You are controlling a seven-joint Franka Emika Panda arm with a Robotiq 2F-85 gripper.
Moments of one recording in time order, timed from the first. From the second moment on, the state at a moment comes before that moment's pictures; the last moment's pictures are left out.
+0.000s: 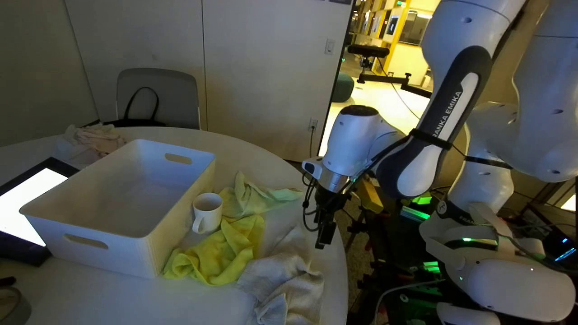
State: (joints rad) arm 0.14 0.16 0.10 -2.78 0.06 3.00 0.06
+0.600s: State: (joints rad) arm 0.14 0.33 -0.02 -2.70 -0.01 3.11 0.05
